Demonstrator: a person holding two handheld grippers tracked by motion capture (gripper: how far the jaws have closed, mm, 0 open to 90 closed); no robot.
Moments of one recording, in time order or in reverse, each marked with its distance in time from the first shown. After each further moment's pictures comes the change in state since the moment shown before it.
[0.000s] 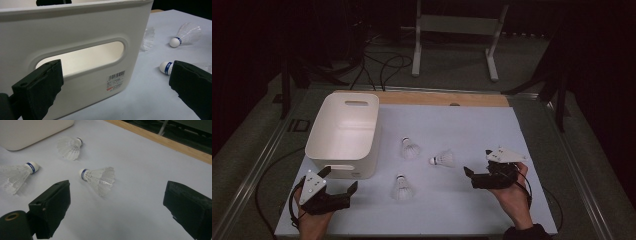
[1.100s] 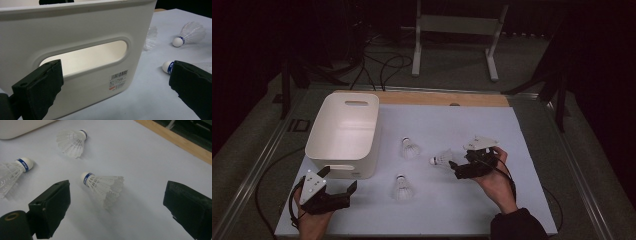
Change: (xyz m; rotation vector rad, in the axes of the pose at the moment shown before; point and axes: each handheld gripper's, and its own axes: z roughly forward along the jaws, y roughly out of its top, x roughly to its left) left arm 0.001 0.000 0.001 0.005 0.016 -0.001; right arm 0.012 0.029 0.048 0.108 0.026 -0.092
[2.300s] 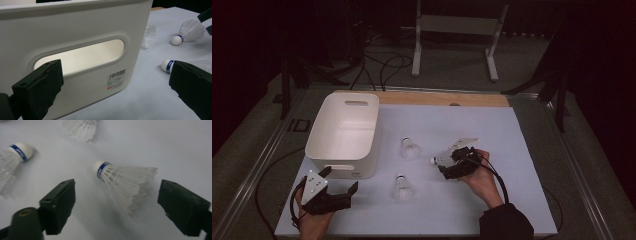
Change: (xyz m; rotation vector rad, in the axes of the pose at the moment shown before) left arm -0.002 0.000 0.001 0.006 -0.006 0.012; right arm 0.010 -0.007 0.056 0.134 0.111 0.046
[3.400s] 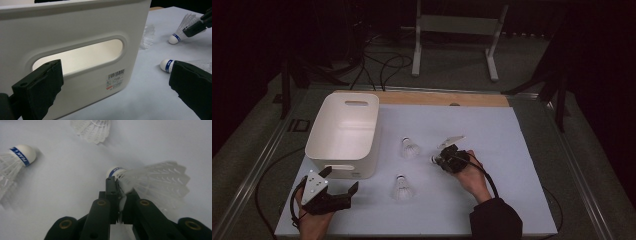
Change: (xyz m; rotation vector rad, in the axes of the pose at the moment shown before) left arm 0.000 0.000 0.000 0.000 -0.009 0.007; right arm 0.011 0.015 0.024 0.045 0.045 -0.025
